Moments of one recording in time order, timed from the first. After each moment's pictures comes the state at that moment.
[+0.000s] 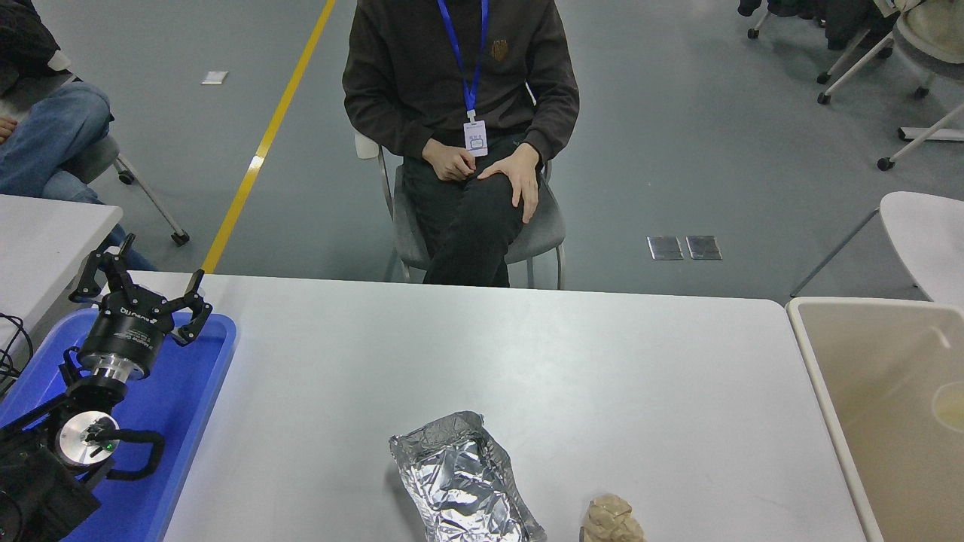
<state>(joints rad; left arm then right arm) -0.56 0.46 -0.60 -0.39 -0.23 -0.70 -0.59 0.67 -0.56 -0.41 -0.06 -0.99 0.00 0.30</state>
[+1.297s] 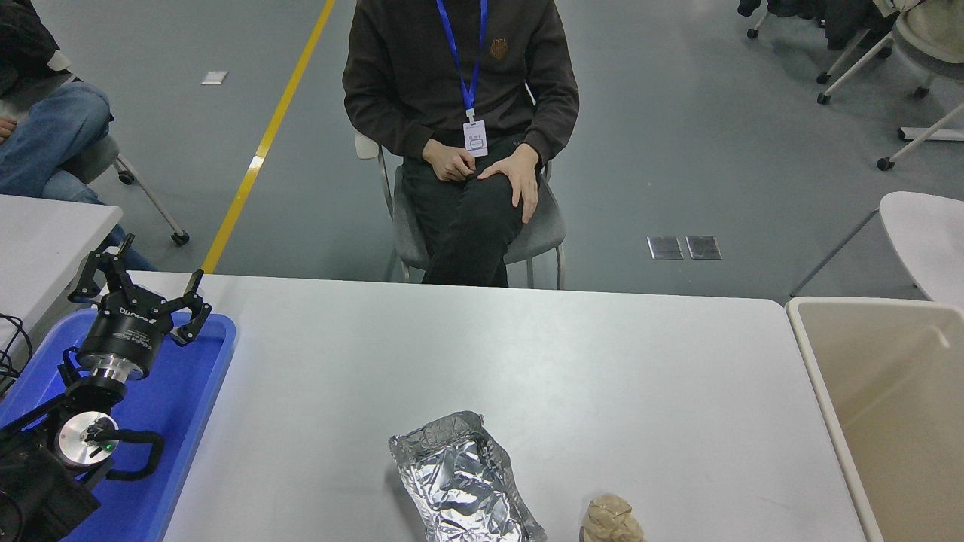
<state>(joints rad) -0.56 0.46 -0.60 -0.39 -0.23 -0.70 -0.59 0.68 -0.59 -0.37 -0.07 -0.55 0.00 0.29</state>
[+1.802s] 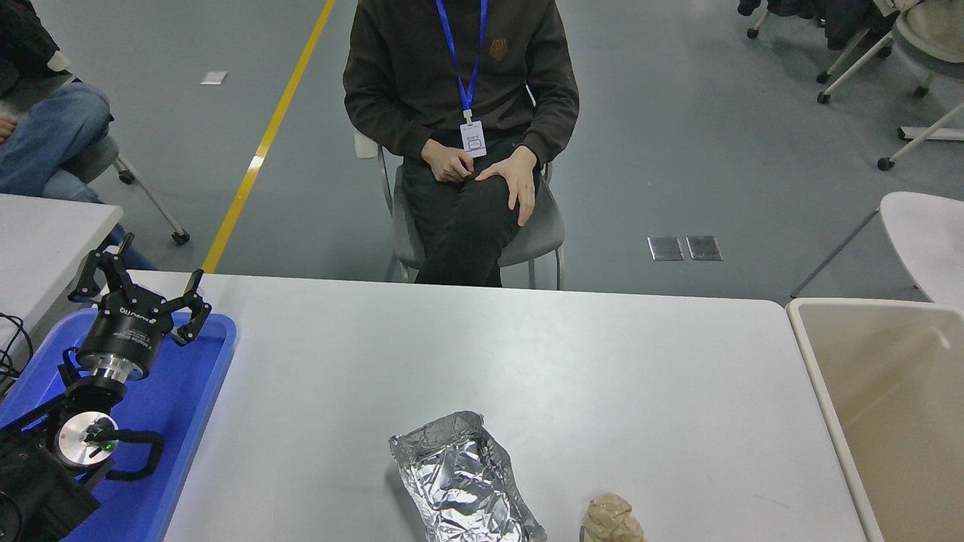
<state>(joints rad) -0.56 0.46 -0.60 -0.39 -0.23 -0.70 -0.59 0.72 -0.67 0.25 0.13 -0.42 0.05 0.29</state>
